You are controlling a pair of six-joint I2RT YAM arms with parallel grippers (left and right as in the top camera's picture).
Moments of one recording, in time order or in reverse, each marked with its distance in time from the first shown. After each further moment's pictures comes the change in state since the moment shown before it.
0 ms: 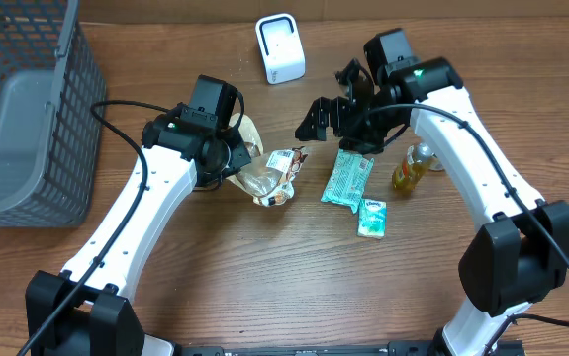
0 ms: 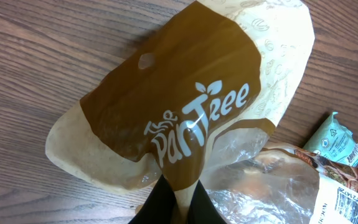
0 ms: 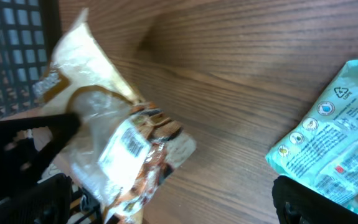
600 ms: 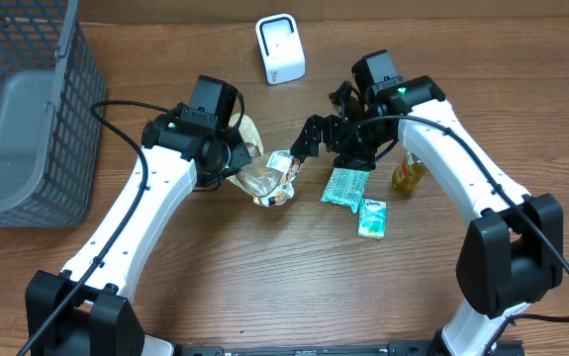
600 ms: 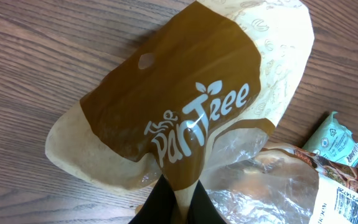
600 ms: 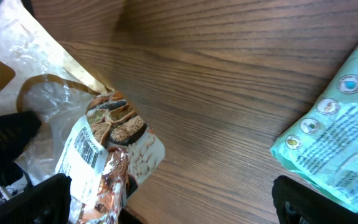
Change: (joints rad) left arm 0.000 0.000 0.000 0.000 0.003 0.001; right arm 0.033 0.000 -0.130 0.090 -0.001 0.055
